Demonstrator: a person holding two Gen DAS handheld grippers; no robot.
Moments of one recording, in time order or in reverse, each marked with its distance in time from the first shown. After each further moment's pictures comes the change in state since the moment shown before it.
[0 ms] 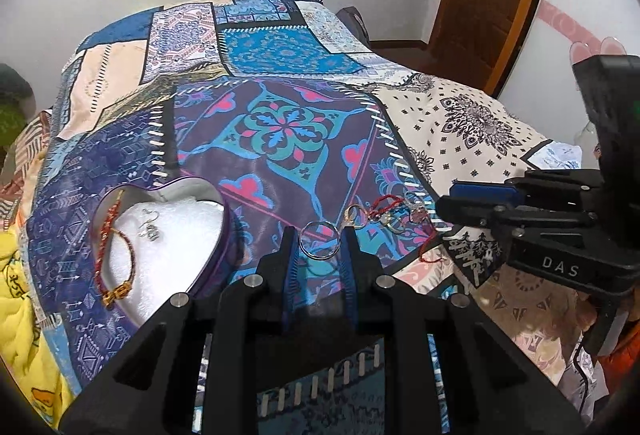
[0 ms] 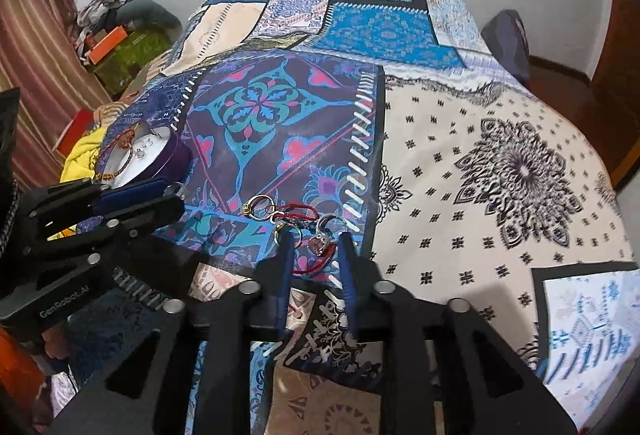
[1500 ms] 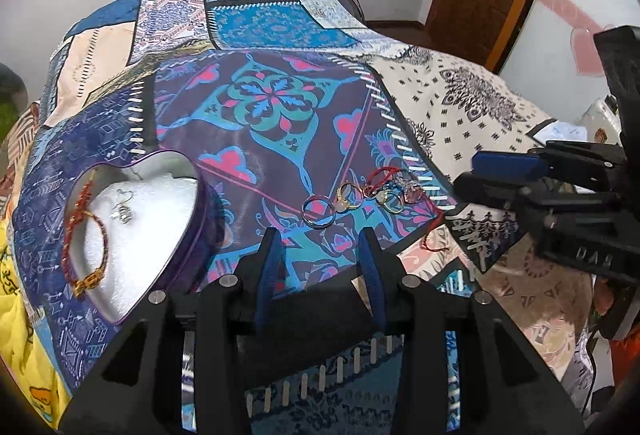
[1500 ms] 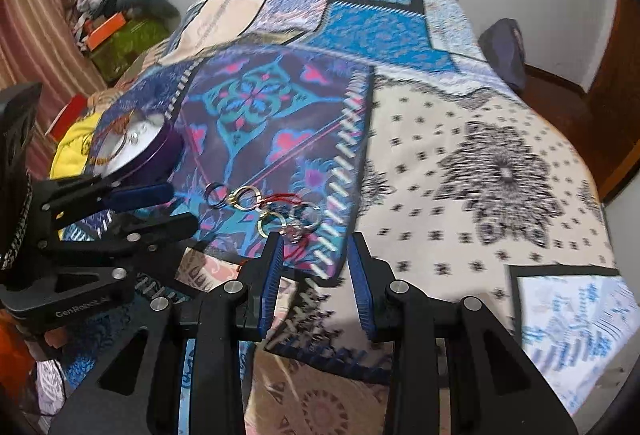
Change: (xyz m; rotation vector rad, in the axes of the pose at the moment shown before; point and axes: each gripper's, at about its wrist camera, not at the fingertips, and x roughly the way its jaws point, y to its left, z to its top) left arm 0.024 -0.007 -0.005 0.011 0.084 -0.022; right arm -0.003 0.003 -0.004 -0.069 0.017 -0.018
